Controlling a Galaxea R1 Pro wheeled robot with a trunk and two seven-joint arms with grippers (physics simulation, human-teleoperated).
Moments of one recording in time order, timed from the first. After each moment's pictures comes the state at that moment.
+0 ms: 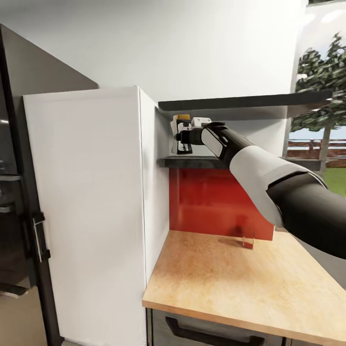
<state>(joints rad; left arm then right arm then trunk) 0.06 0.03 -0.05 -0.02 0.74 -0.37 -0.02 -1.71 0.17 0.44 -0.19 -0.53 0.44 0.05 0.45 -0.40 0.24</state>
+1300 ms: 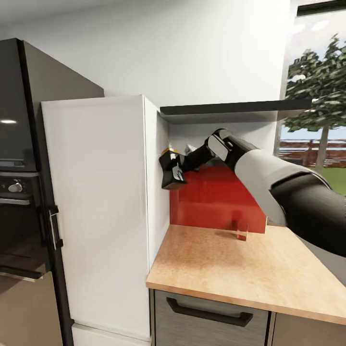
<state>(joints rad) 0.06 0.02 -0.05 -0.02 0.73 -0.38 -0.03 -1.70 0.14 0.43 -0.12 -0.53 1.05 0.49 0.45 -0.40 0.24</state>
